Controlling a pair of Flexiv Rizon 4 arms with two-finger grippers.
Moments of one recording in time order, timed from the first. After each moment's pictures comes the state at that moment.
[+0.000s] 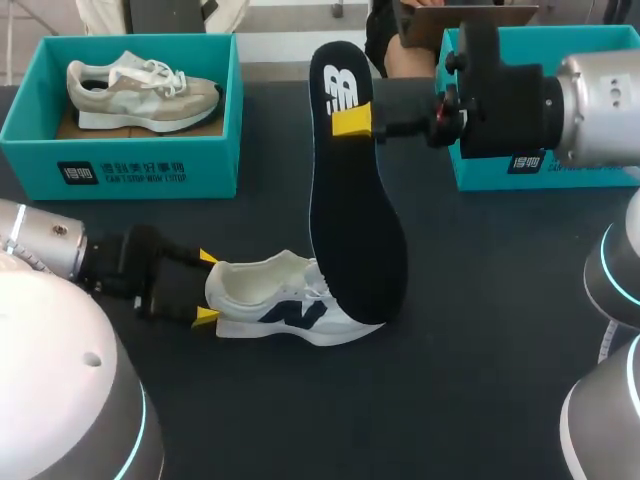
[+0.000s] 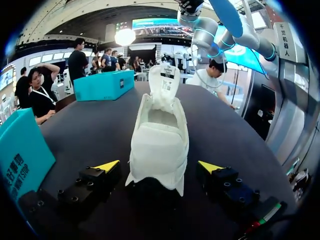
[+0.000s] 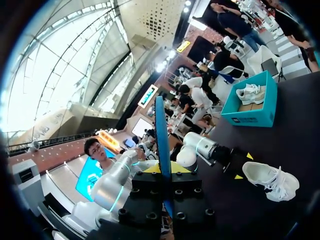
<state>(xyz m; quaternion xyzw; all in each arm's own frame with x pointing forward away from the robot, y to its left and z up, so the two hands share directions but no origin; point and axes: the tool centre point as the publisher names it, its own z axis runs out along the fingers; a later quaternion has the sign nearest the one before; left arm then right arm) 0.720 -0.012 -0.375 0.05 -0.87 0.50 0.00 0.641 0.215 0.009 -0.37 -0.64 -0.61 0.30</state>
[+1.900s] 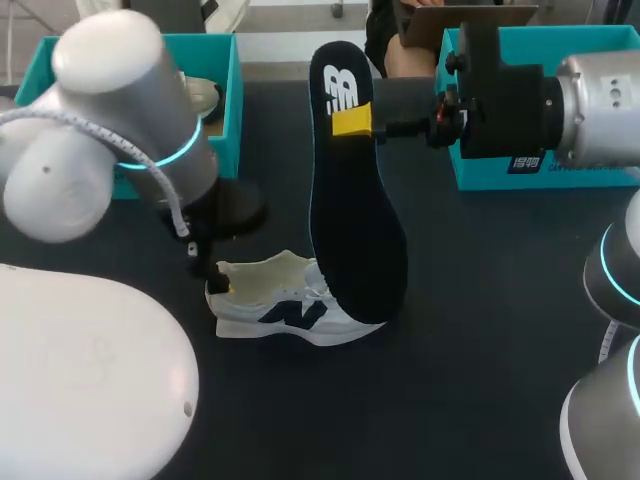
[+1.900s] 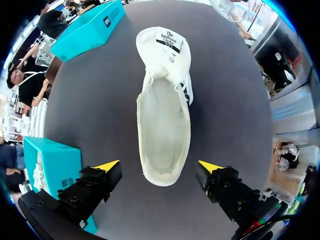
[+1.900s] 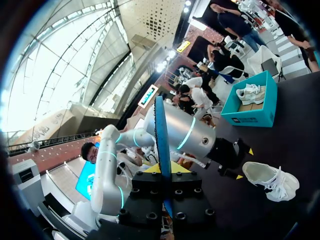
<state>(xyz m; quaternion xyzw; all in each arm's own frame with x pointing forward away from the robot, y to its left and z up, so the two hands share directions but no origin) 0.726 -0.030 -0.309 0.03 -1.00 0.06 -0.04 0.641 0.215 0.009 -0.37 -0.64 -0.61 0.30</state>
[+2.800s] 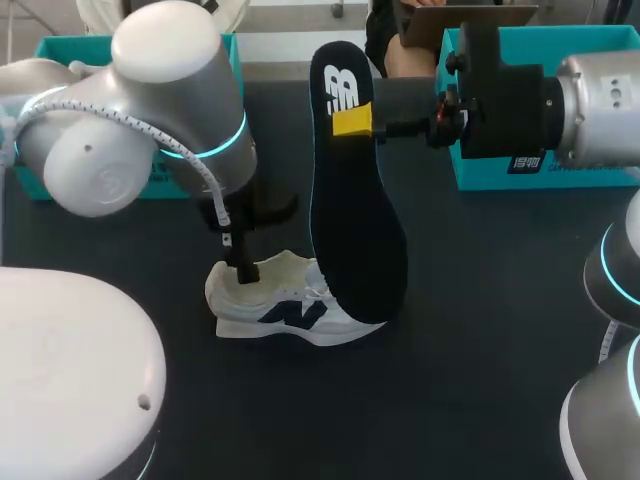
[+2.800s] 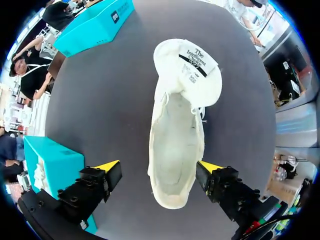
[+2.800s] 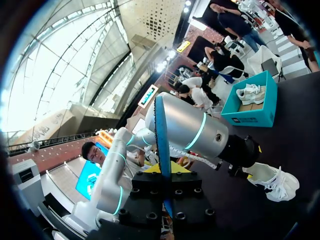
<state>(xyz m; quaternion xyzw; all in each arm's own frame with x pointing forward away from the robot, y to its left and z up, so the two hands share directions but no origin) 0.745 -0.066 -0.313 0.06 -1.00 0.06 -0.05 0.641 0.215 0.009 -0.37 -0.64 -0.61 0.30</state>
